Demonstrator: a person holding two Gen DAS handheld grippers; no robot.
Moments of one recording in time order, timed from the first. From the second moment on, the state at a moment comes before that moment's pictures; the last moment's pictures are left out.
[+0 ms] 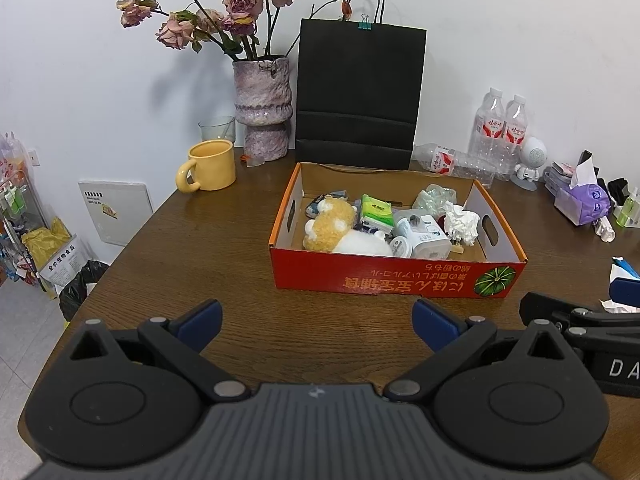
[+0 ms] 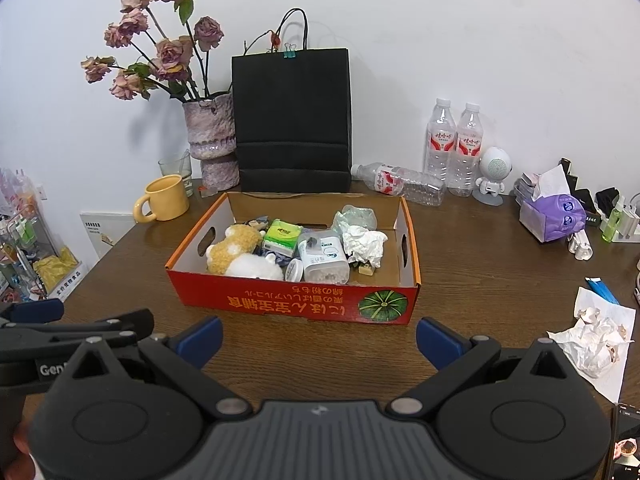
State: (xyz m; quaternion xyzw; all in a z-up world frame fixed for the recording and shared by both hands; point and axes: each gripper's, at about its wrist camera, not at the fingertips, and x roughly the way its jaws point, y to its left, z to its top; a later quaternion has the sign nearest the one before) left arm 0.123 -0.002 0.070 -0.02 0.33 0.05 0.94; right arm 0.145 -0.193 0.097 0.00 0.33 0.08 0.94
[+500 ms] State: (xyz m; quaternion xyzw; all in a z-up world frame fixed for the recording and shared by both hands) left arm 0.125 -0.001 0.069 -0.02 0.34 0.05 0.94; right arm 0.146 -0.194 0.097 0.00 0.33 0.08 0.94
